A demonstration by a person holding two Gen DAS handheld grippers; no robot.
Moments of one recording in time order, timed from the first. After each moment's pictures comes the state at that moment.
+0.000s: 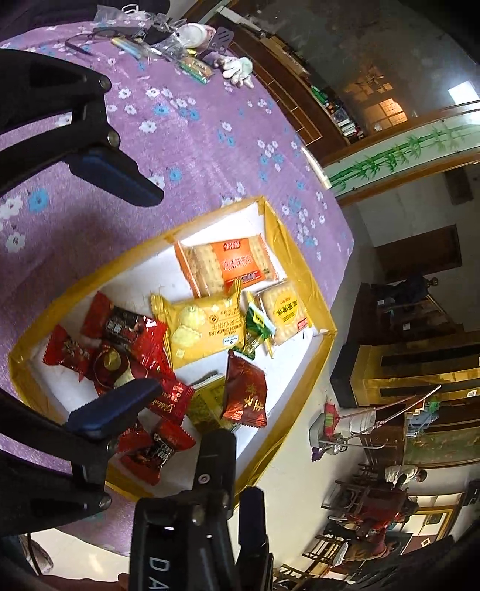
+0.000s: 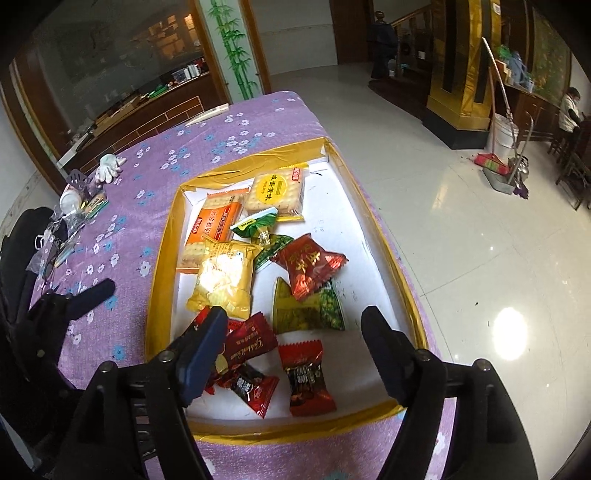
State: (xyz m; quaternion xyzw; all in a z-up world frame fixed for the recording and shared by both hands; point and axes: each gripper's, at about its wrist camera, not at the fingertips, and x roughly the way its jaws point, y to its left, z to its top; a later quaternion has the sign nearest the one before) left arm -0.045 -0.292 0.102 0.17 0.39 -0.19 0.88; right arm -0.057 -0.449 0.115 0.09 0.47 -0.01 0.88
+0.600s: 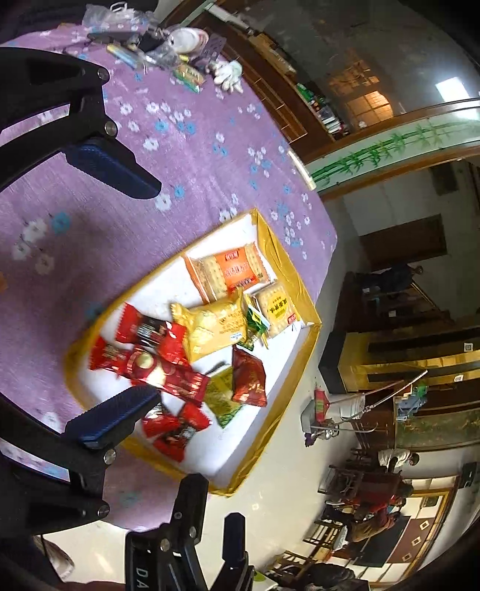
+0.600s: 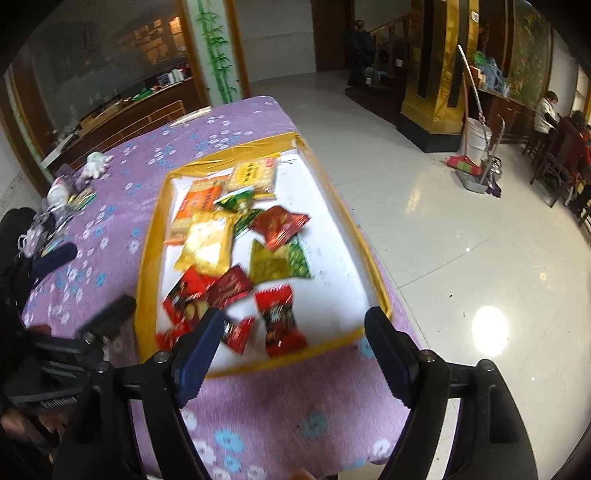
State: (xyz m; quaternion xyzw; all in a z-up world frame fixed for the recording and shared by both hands) left arm -0.083 -0.254 0.124 0.18 0.36 -0.22 0.89; right arm -0.124 -0.450 0.122 0.07 0.46 -0.04 0.88
